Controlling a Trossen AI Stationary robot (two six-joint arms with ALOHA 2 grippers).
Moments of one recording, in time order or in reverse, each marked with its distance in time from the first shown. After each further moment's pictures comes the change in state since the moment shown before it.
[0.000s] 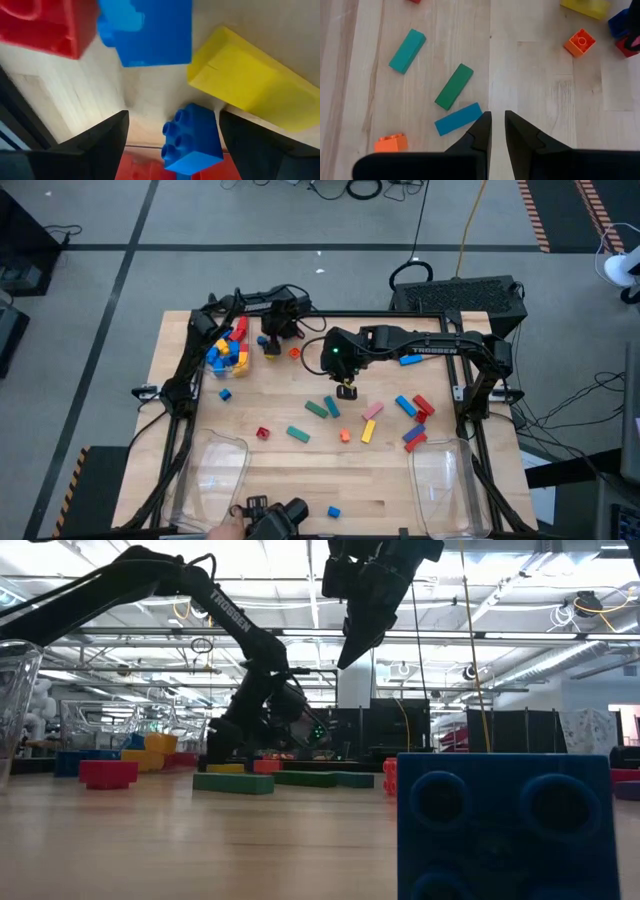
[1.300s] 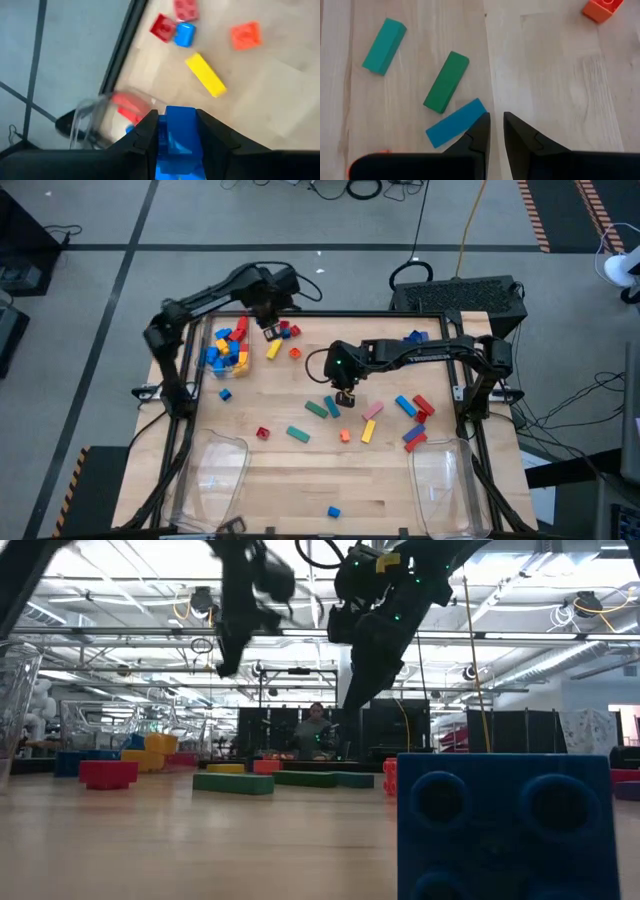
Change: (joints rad) left arm -0.118 -0.473 0.096 -0.126 0.016 -0.390; right arm -0.003 0.000 -0.266 0.288 -0.005 0.148
